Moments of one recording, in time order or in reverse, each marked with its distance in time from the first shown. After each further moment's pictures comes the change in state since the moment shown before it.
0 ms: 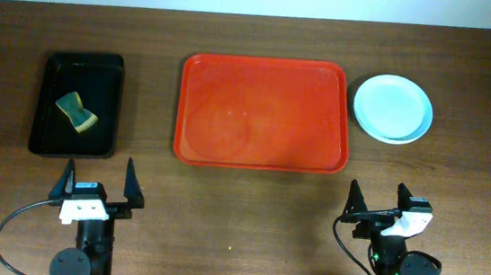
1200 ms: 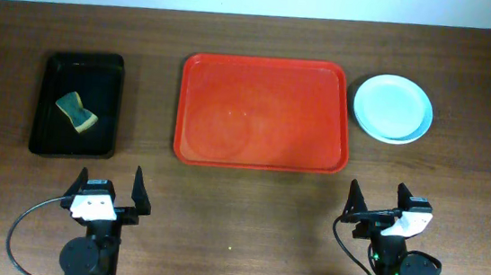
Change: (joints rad) left arm -0.029 -0.008 -0.047 -0.135 -0.017 -0.033; right arm 0.000 0.000 0.000 0.000 0.000 0.000
